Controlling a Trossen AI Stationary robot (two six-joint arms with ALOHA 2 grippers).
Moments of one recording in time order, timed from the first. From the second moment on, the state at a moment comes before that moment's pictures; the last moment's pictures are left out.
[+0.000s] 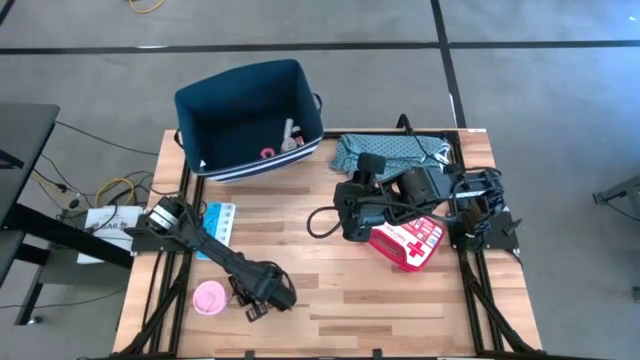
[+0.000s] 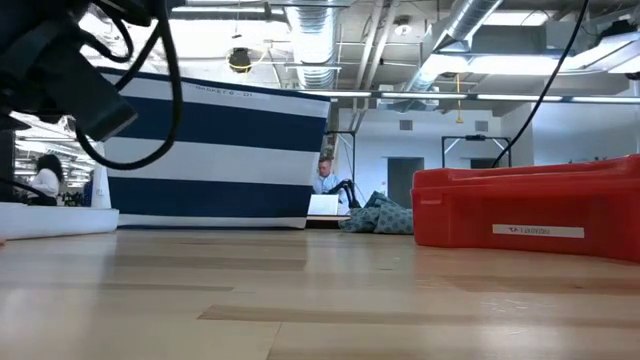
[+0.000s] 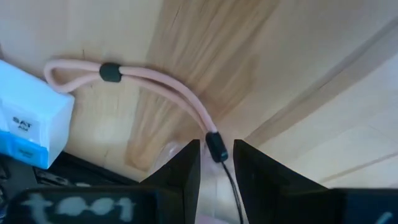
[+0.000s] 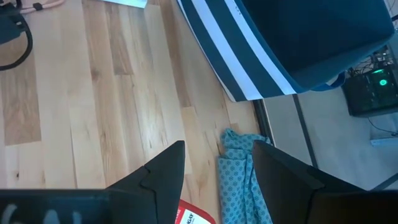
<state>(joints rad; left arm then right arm) -0.55 1.97 1.33 -1.28 0.29 -1.03 0.29 1.91 2.33 -1.56 0.63 0.18</state>
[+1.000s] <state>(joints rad) -0.60 1.97 1.33 -1.26 0.24 -1.10 0.29 1.91 2.33 -1.57 0.63 0.19</state>
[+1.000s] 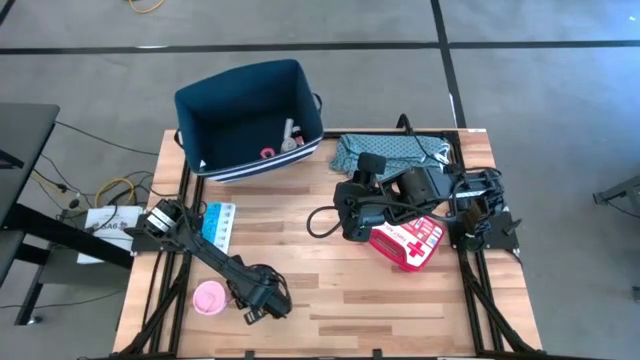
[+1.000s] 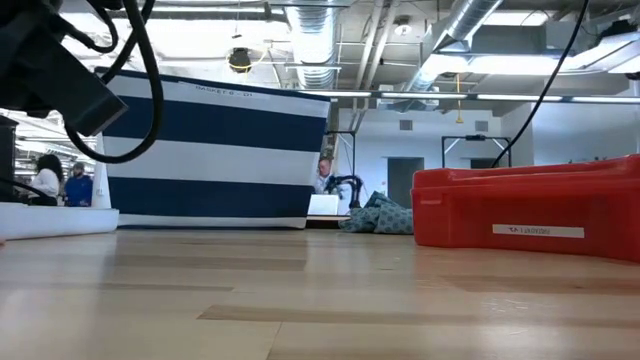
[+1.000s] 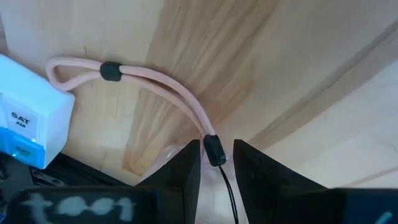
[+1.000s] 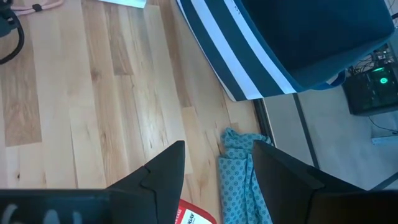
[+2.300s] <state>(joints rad) -0.62 1.96 1.26 -1.23 0.28 -1.08 0.29 1.91 2.33 -1.56 0.63 0.18</state>
